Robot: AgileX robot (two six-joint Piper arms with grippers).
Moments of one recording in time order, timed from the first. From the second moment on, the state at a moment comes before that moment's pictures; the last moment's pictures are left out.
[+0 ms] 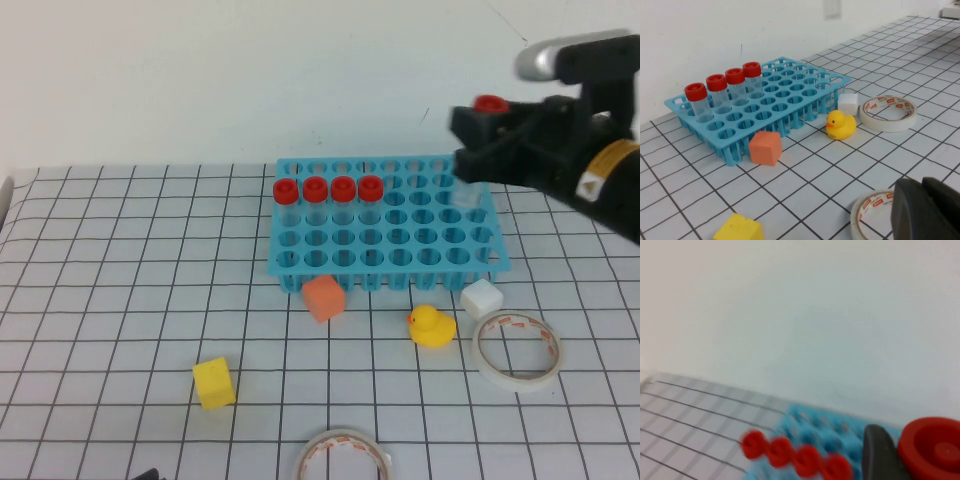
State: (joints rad) right arm 0.40 1.58 -1.00 -0.27 -0.33 0.38; left arm -0.72 0.34 -0.06 -0.14 -0.08 0.15
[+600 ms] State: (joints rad) right arm 0.40 1.95 -1.12 -0.30 -0.71 0.18; left arm -0.72 0.34 -0.06 -0.14 -0.08 0.15
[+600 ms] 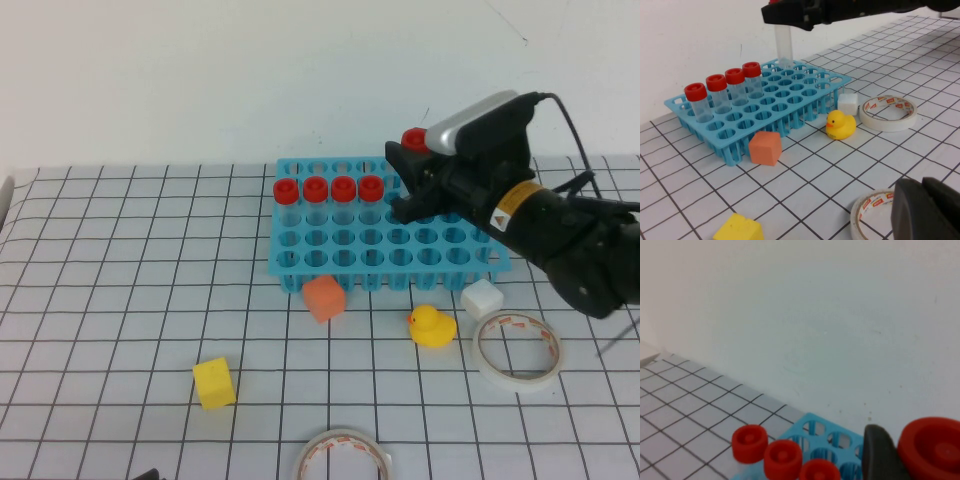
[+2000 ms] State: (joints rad) right arm 0.40 2.20 -1.33 -0.22 -0.71 0.14; left arm -0.72 0.34 -0.06 -0.14 -0.08 0.15
